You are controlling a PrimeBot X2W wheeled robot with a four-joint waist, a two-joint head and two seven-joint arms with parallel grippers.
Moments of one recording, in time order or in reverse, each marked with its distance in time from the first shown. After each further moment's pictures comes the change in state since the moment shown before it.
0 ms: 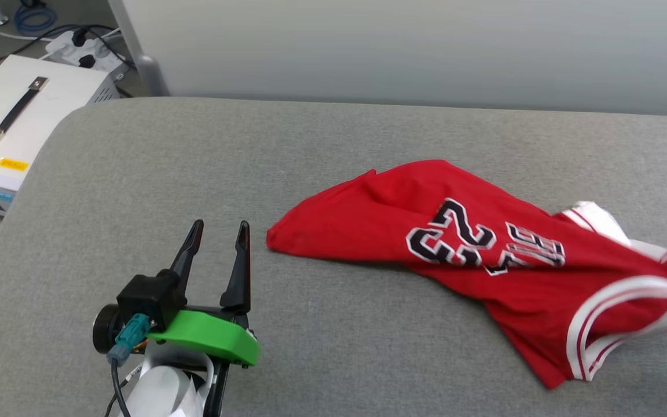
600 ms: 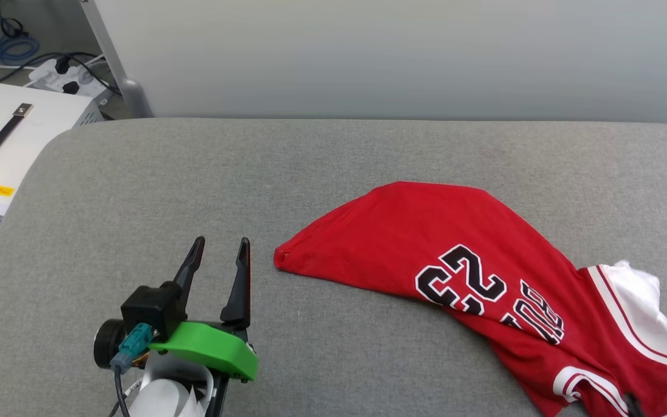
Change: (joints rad) left arm 0.032 0.015 -0.012 -0.004 -0.007 0.013 0.026; right arm 0.269 0.306 -0.120 0.119 -0.027 0.000 -0.251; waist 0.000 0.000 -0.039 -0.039
